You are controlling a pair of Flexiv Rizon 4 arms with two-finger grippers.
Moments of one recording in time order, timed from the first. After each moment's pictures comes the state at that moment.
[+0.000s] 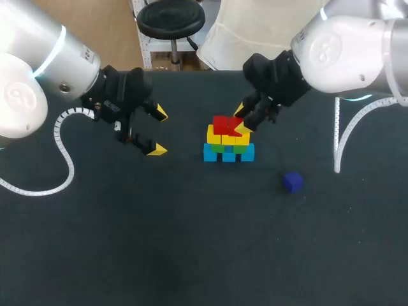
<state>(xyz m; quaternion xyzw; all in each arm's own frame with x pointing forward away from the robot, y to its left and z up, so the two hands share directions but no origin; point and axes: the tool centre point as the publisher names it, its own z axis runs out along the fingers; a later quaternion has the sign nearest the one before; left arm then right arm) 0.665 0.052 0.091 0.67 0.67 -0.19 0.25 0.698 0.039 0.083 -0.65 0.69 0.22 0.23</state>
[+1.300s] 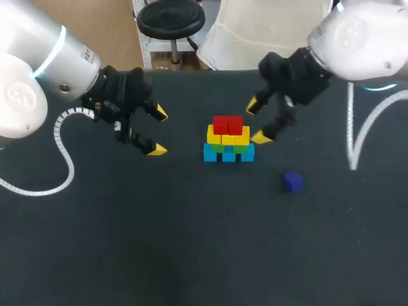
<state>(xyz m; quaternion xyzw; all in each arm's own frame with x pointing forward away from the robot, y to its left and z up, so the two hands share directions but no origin) 0.665 0.052 0.091 0.67 0.67 -0.19 0.25 0.676 -0.002 0.093 -0.68 0.67 0.23 0.20</state>
